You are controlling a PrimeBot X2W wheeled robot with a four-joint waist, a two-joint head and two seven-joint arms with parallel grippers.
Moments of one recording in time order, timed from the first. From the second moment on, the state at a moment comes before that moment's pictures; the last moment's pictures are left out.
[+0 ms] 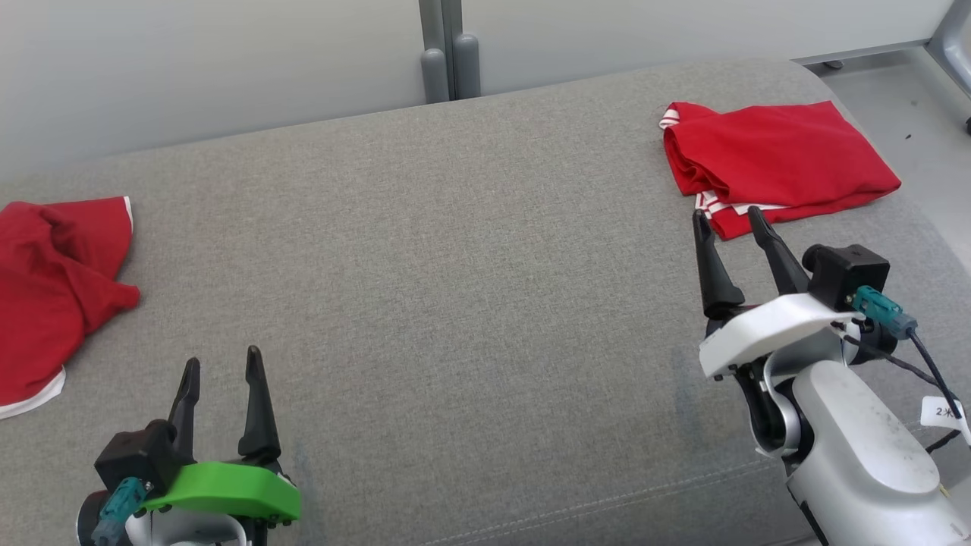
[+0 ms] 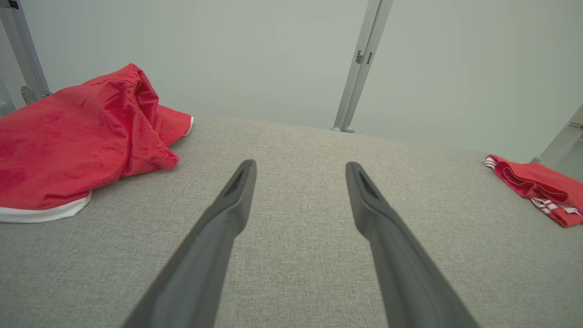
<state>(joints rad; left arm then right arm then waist) 0.02 0.06 -0.13 0.10 -0.41 0.12 -0.24 -0.32 -0.19 0.40 0.33 0.49 -0.12 -0.25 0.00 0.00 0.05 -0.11</state>
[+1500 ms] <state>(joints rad) 0.10 0.05 -0.14 0.10 -0.36 0.12 -0.25 -0.06 -0.17 0.32 0.16 0.38 -0.12 -0.25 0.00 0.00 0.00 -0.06</state>
